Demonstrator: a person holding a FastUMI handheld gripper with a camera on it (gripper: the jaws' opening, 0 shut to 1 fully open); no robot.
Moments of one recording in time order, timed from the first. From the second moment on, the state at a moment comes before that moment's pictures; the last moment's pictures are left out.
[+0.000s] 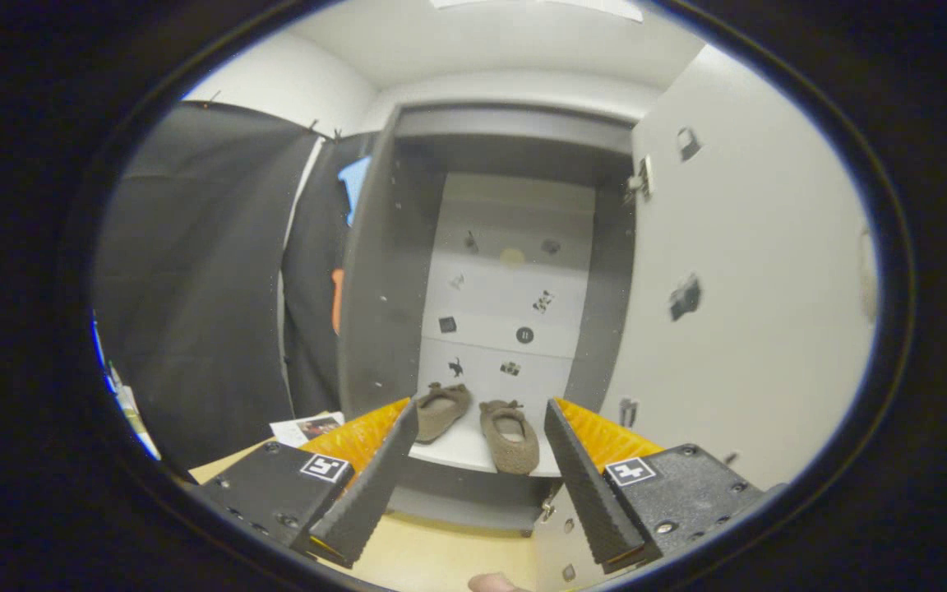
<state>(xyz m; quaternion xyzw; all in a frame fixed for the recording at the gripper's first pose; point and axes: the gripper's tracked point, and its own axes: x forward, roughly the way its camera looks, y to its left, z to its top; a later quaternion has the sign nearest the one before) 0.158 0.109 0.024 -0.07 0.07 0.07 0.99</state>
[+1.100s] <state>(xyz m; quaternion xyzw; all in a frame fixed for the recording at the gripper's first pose) -0.064 -0.155 0.043 -0.03 -0.05 -0.11 0.99</state>
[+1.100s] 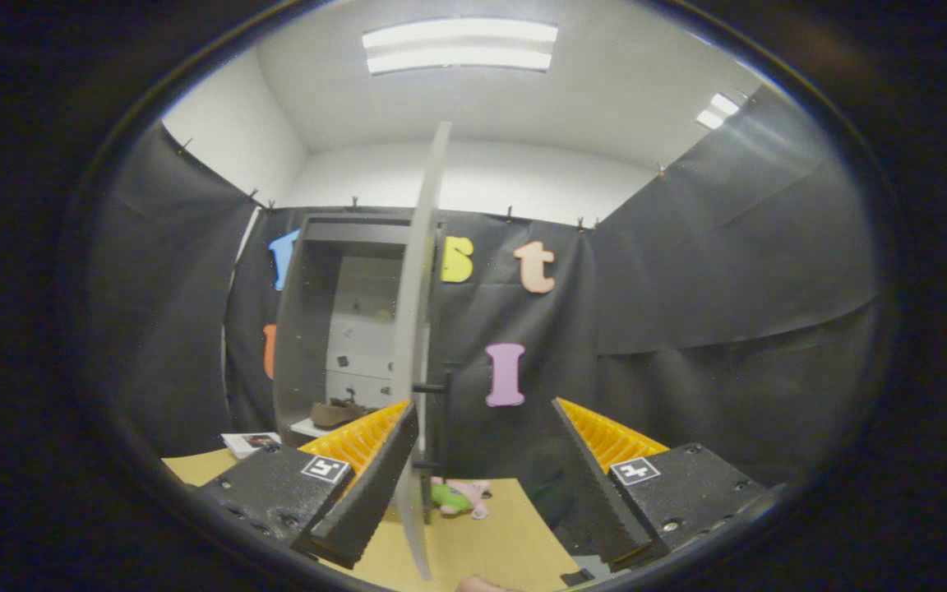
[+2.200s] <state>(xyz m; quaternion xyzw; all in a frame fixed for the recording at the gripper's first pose) 0.047 -0.239 -0.111 0.03 0.12 -0.08 0.99</state>
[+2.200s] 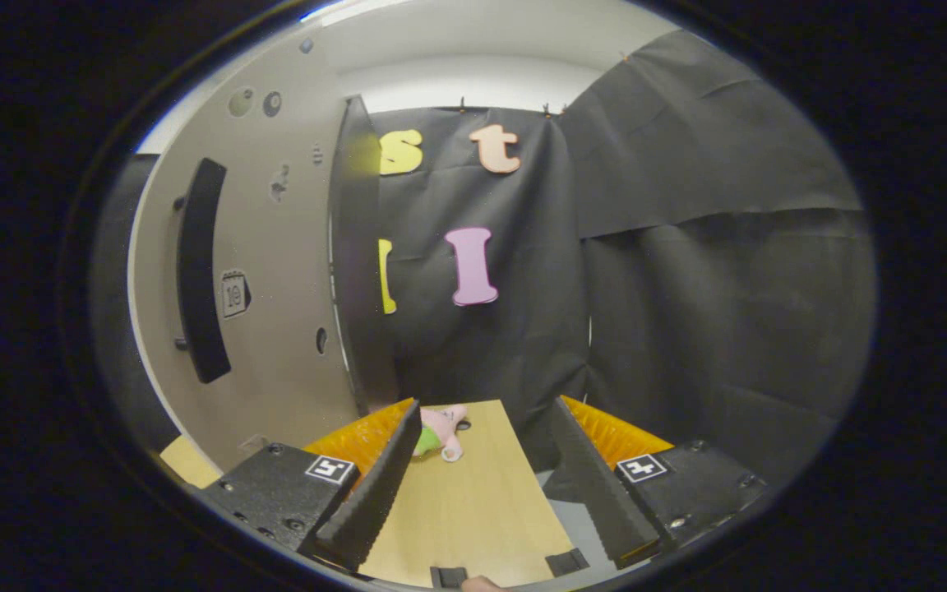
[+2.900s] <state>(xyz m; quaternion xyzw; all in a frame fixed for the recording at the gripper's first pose) 0.070 -0.132 -0.152 -0.01 0.18 0.01 0.98</state>
